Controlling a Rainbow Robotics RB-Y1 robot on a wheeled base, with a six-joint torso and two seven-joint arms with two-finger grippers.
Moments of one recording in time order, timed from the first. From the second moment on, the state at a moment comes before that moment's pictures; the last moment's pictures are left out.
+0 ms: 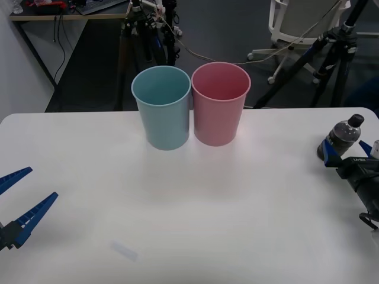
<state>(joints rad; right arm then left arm) -0.17 -0.48 -0.14 -1.00 0.49 -0.38 0.62 0.35 0.40 0.52 -1.66 -0.96 -1.22 0.00</state>
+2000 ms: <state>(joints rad) -0.27 -0.43 -0.14 -1.00 0.51 -0.20 0.71 0.35 0.40 0.52 -1.66 -0.96 -1.22 0.00</state>
